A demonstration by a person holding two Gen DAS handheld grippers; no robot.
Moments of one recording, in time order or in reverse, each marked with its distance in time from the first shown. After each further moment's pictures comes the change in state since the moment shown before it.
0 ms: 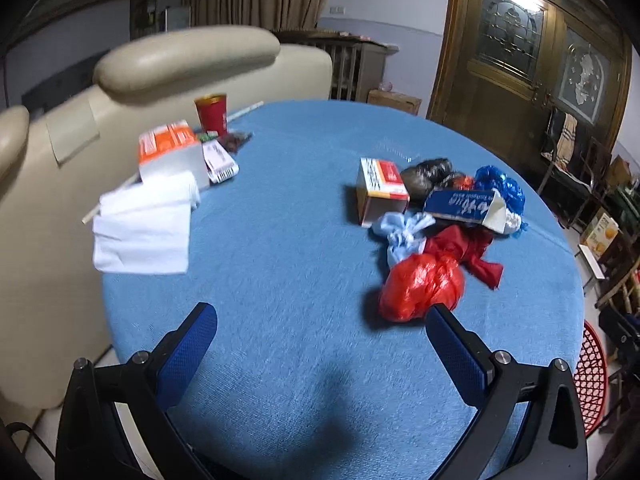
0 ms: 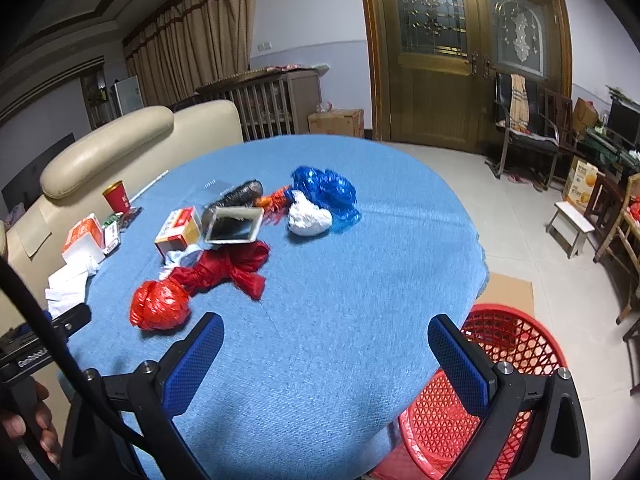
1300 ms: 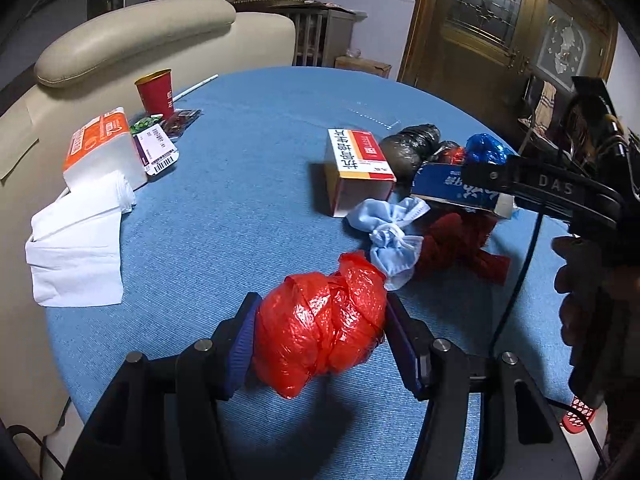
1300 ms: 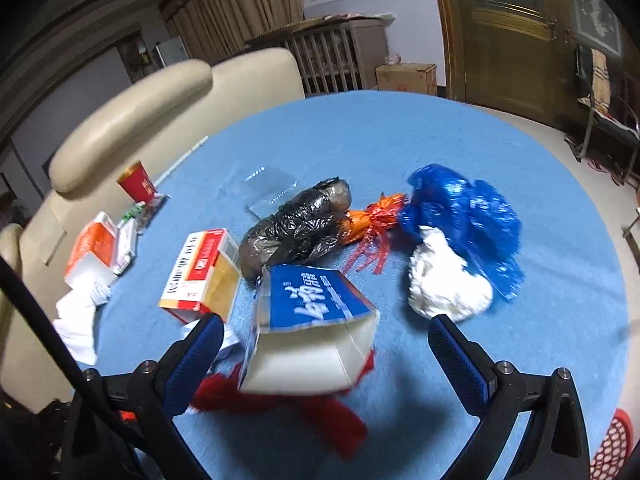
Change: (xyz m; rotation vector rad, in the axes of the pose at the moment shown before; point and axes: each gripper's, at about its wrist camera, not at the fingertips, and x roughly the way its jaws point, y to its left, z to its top) left arm 0.063 -0.011 0.027 0.073 0.115 -0.086; right arm 0.172 0.079 0.098 -0.077 0.192 0.241
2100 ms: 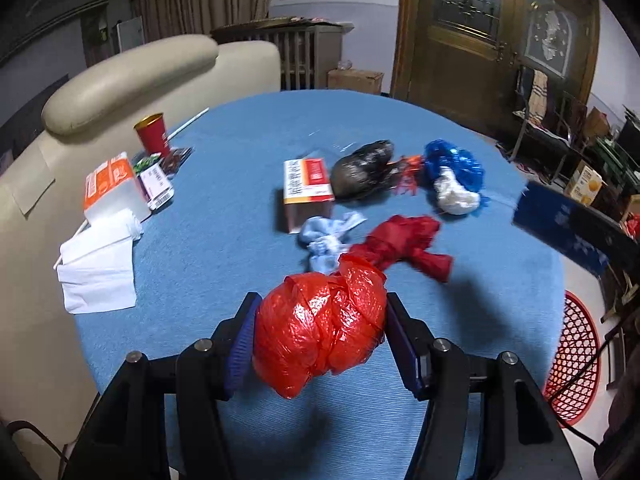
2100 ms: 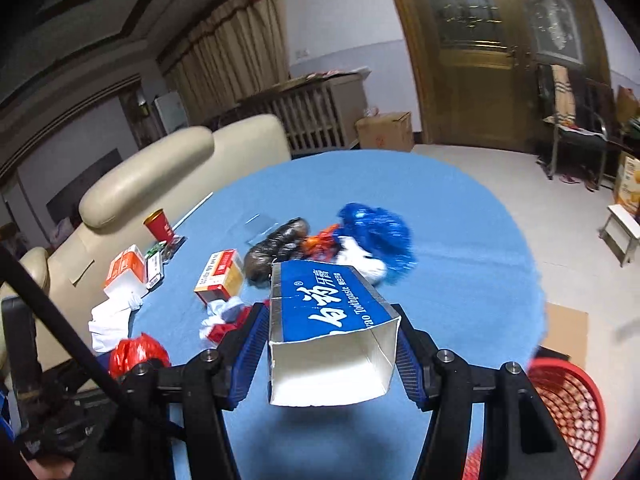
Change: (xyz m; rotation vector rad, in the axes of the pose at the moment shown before) left arm -0.056 -0.065 -0.004 0.083 -0.054 0.047; right arm -0.158 -0.045 -0.071 0.075 -0.230 -0.026
